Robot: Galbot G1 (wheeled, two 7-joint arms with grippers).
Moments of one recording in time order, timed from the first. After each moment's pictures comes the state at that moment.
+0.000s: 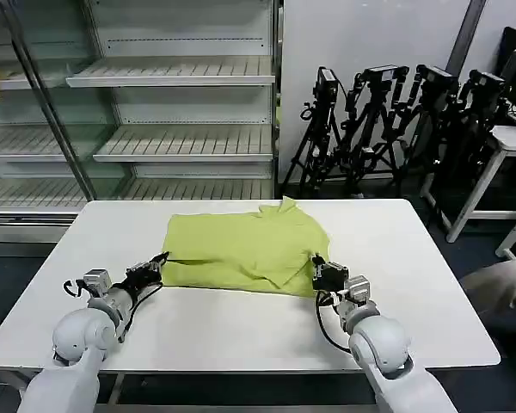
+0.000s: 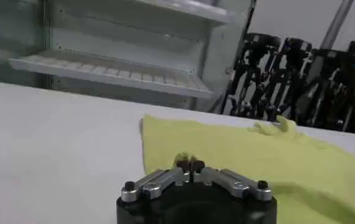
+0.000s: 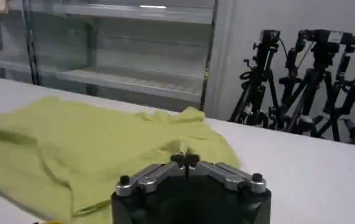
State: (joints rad) left arm 1.00 -1.14 -0.54 -1.70 -0.61 0.54 0.10; right arm -0.95 1.23 0.23 1.80 0.25 -0.47 0.02
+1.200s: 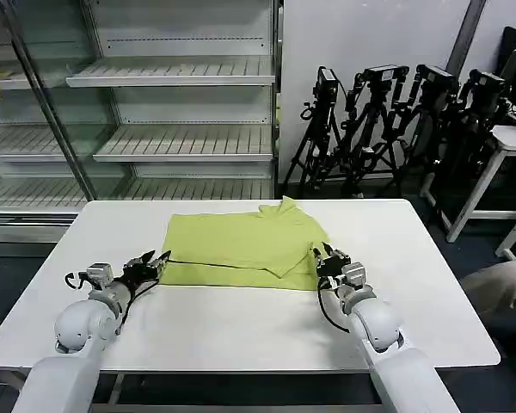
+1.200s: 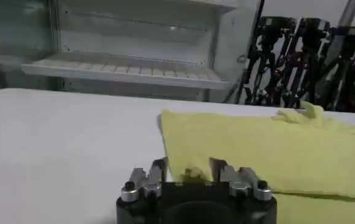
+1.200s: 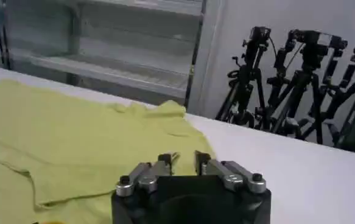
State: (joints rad) left arm 0.99 -1.10 -0.52 -1.67 -0.54 0.54 0.10; right arm -0.95 1.21 0.26 1.74 0.21 -0.47 0.02
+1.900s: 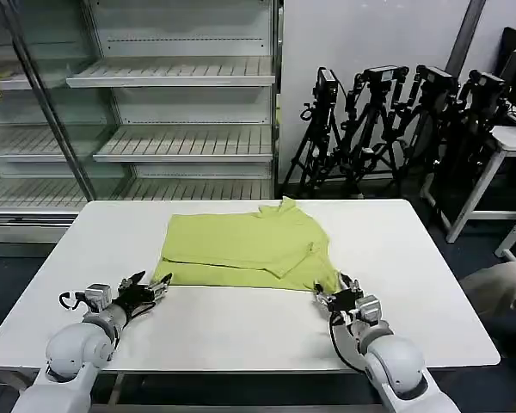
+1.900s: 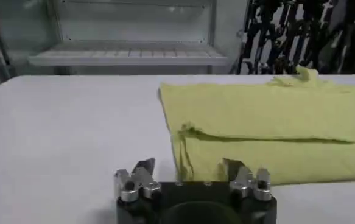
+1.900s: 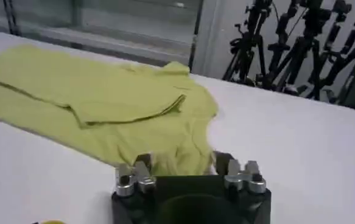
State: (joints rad) left arm 1.13 -1.09 -0.54 -1.78 -0.51 0.57 0.07; right arm -1.15 1.17 0.30 1.92 0.26 -0.56 0.05
